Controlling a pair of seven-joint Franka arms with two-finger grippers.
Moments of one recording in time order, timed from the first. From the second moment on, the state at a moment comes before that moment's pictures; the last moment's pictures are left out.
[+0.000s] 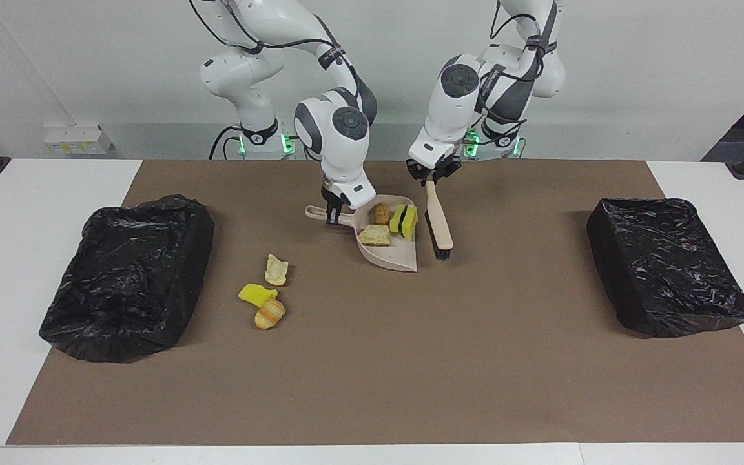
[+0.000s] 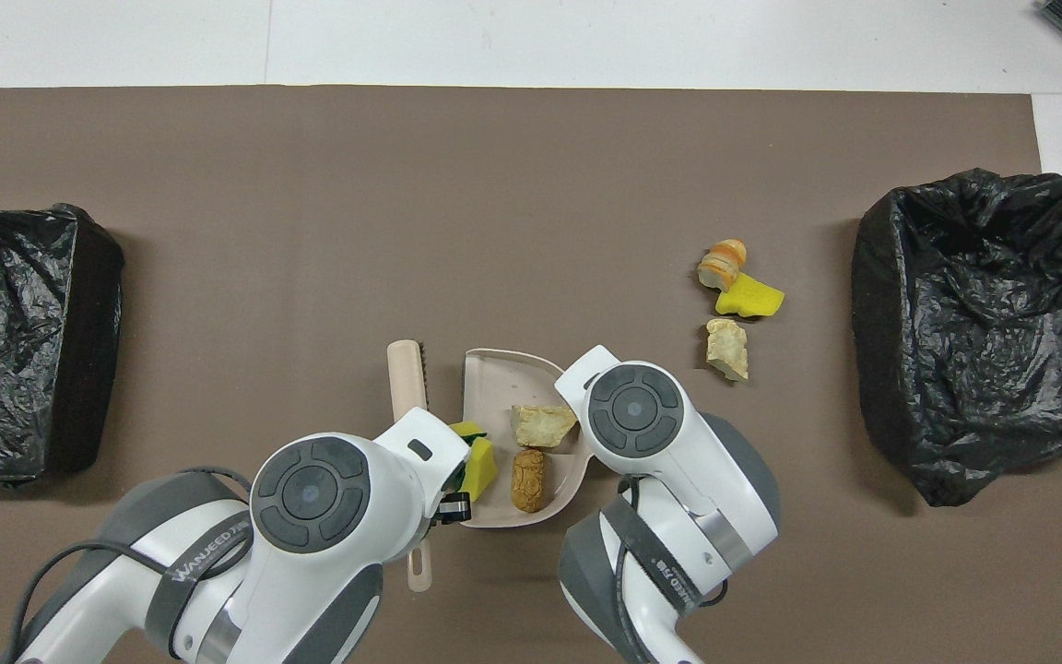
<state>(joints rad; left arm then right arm) -0.62 -0.17 -0.07 -2.28 -0.15 2.00 -0.65 0.69 0.12 -0.12 -2.12 -0.10 2.07 -0.85</state>
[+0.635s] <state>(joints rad) -0.53 -0.20 -0.06 -2.29 -0.10 1.93 -0.53 0.67 0.12 -0.12 -2.12 -0.10 2.06 -0.85</state>
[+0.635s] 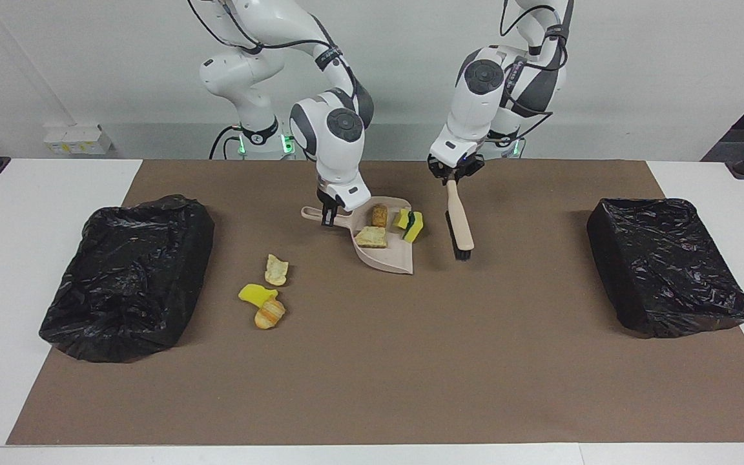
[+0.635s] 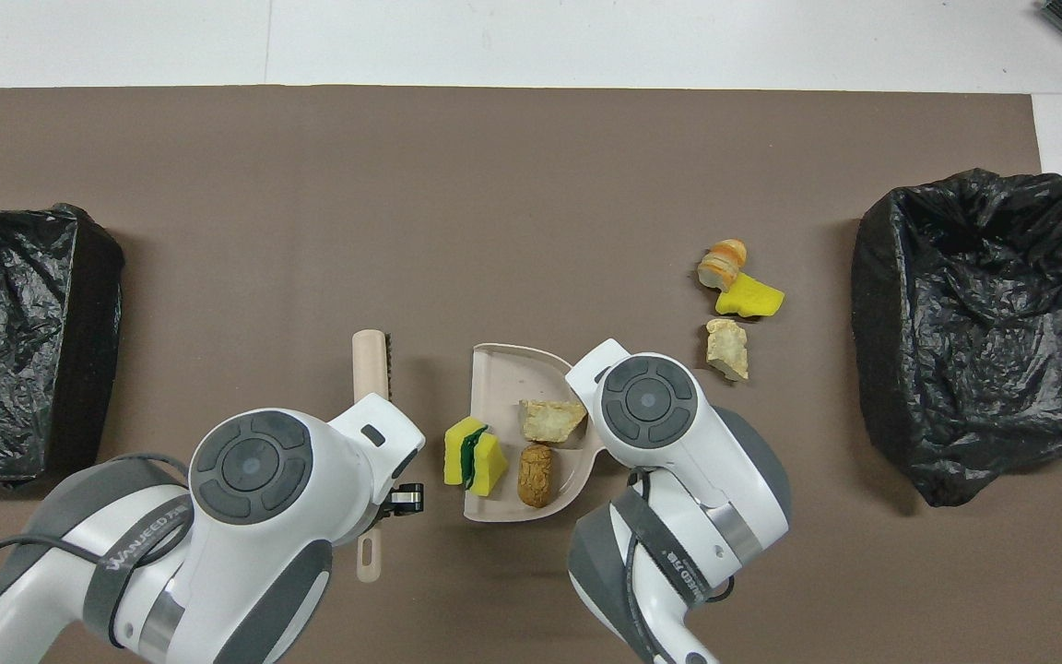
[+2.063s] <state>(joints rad) -0.73 -0.19 -0.06 -2.29 -0.31 2.06 -0.54 0.67 0.12 -0.12 -2.15 -0.10 2.09 -0.81</state>
